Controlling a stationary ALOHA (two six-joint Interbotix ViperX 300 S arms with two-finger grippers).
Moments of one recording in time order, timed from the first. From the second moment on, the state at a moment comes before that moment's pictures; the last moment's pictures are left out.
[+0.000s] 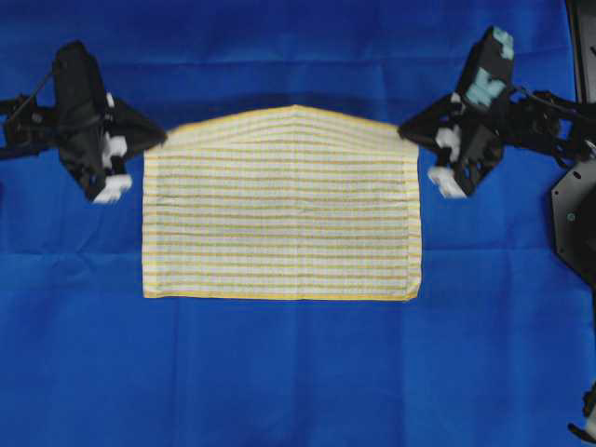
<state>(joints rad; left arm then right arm) 0.24 -0.26 1.17 -0.04 -0.29 -0.06 -0.27 -0.40 1.11 0.34 -0.08 0.01</state>
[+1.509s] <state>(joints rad) -0.20 -0.26 1.12 -0.04 -0.16 -0.27 0.22 -0.34 1.11 0.52 -0.04 0.01</state>
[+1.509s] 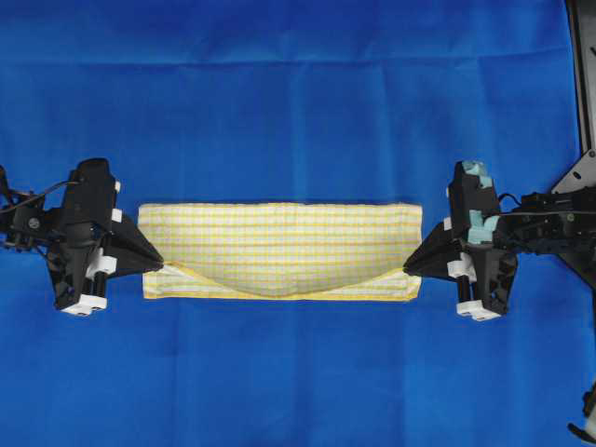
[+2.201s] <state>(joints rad) -0.03 -0.28 1.11 -0.04 -0.12 -0.21 0.05 -0.35 1.10 0.46 -0.02 -0.01</state>
